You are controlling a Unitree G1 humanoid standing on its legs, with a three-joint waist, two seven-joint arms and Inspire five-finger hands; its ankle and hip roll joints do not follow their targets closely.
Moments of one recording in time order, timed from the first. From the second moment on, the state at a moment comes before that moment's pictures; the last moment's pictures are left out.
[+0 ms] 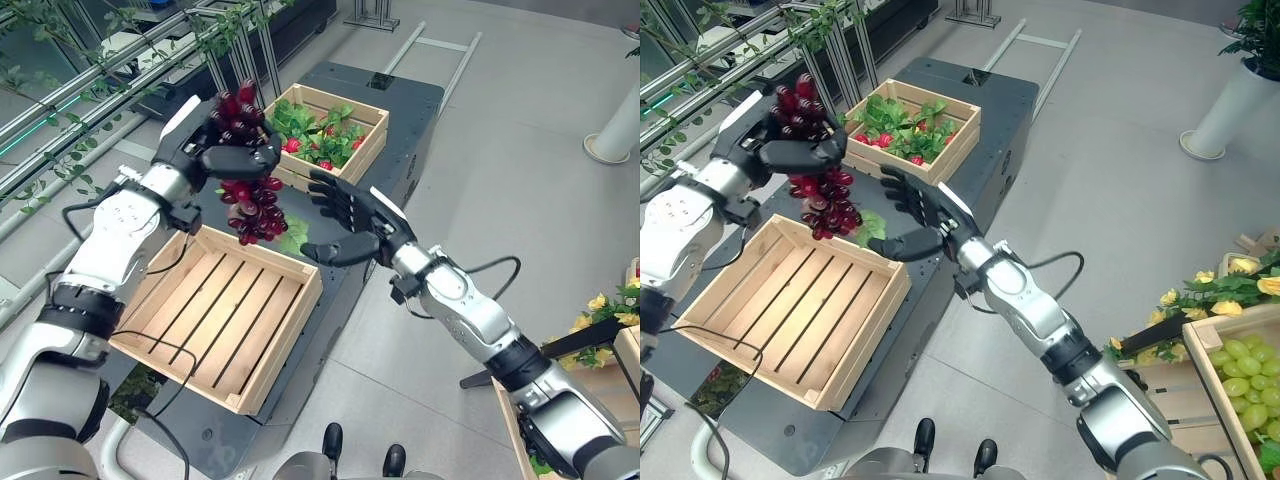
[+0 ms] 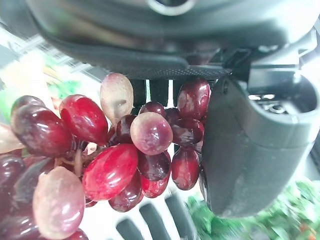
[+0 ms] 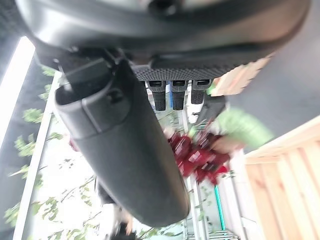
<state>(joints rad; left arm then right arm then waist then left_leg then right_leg) -0.85 0.91 -0.44 0.42 -0.63 -0.13 -0.16 -0.70 -0.40 0.57 0.11 0.60 0.04 0.02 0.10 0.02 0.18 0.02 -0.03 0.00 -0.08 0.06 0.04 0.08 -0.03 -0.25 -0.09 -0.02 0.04</state>
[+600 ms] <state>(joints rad) -0.90 0.67 -0.47 0.43 -0.63 -0.11 -0.13 -0.75 -0.34 0.57 0.24 0.64 0.11 -0.10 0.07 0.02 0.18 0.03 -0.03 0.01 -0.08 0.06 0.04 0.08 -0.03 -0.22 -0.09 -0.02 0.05</state>
